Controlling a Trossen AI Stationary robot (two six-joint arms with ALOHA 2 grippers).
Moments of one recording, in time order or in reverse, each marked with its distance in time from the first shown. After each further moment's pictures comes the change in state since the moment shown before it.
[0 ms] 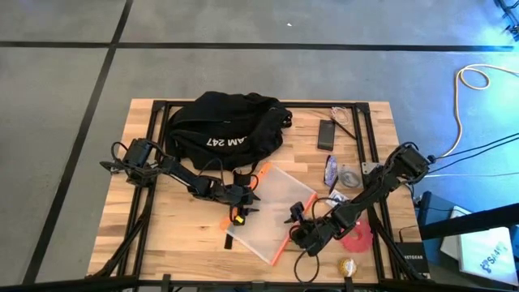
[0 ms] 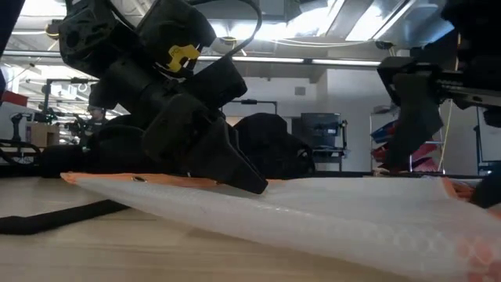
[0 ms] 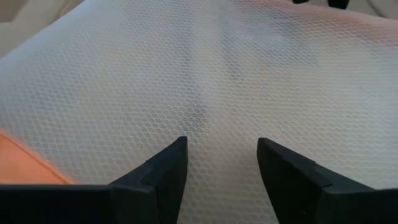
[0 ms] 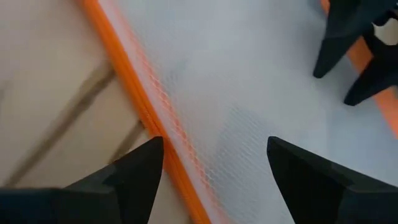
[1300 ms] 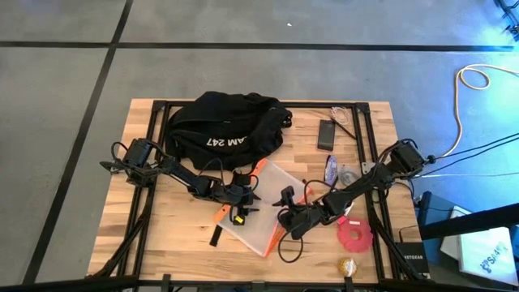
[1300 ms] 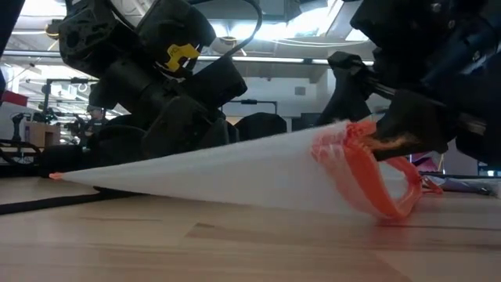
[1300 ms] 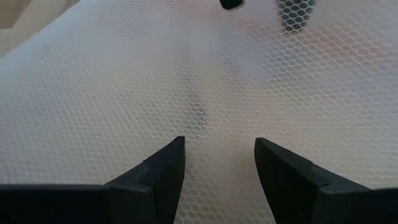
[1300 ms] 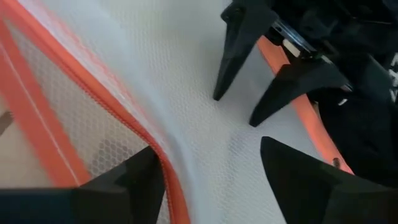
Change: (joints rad) left arm 0.000 0.000 0.000 0.008 -0.008 0.035; right arm -0.176 0.000 0.000 0.144 0.064 -0.186
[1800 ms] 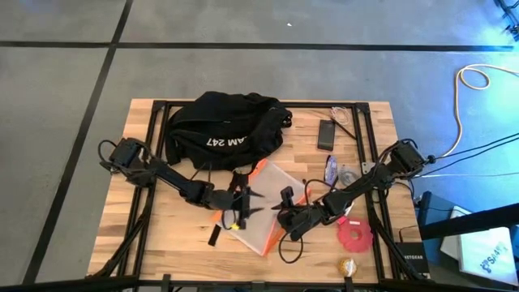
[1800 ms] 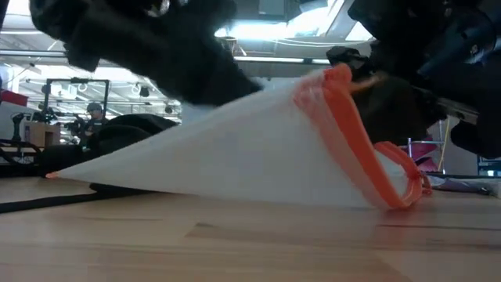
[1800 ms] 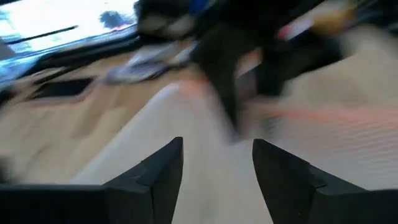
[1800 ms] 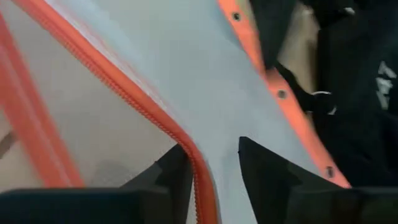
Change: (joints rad) left arm -0.115 -0.119 0.002 0.122 -0.230 0.133; right arm -0.002 0.000 0.000 0.053 0.023 0.000
